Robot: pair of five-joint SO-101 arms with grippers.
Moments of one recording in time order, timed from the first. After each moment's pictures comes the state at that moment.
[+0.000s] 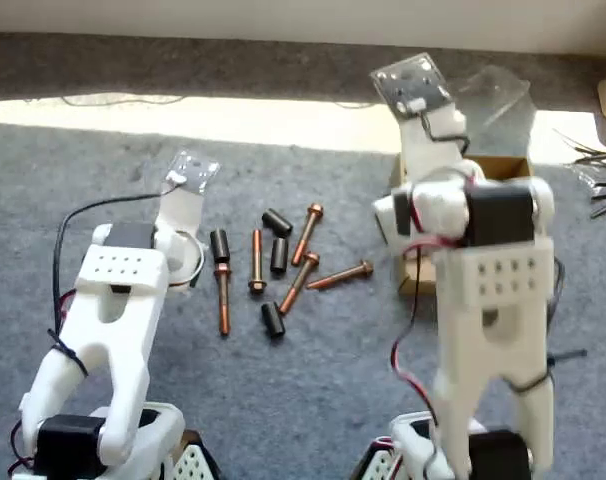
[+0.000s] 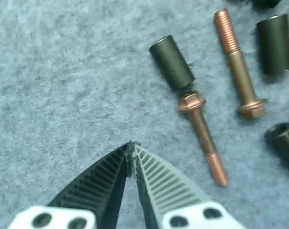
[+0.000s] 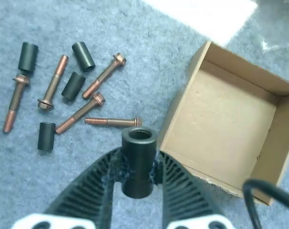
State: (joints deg) left arm -3.0 -22.4 43.5 60.7 -12.3; right arm -13.1 -27.3 -4.8 96.2 18.3
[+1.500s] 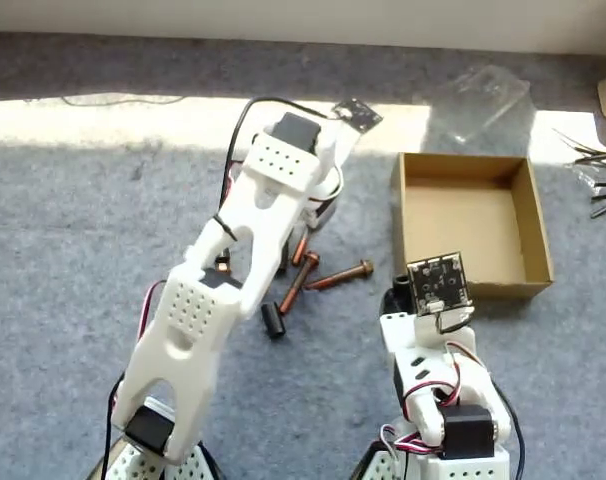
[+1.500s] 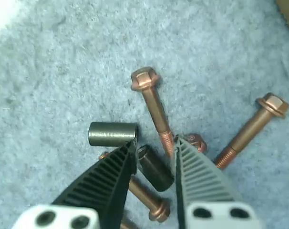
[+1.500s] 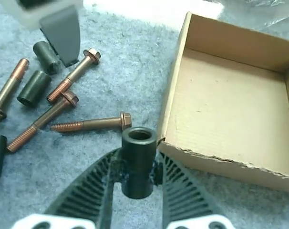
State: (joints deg) left arm 21.0 50.3 -58.2 99.6 -7.5; right arm -7.9 -104.5 81.6 64.8 12.7
